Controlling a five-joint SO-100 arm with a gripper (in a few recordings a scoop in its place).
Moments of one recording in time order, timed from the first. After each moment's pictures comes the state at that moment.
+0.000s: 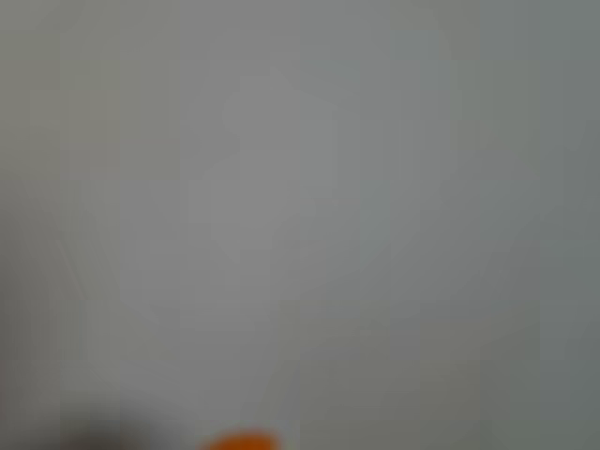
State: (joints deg) arm -25.1 191.9 172.2 75.5 0.4
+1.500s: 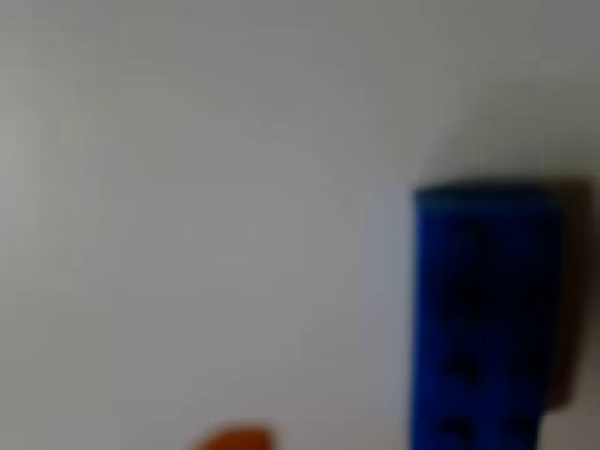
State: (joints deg) arm -12.9 171.3 163.9 88.0 99.8
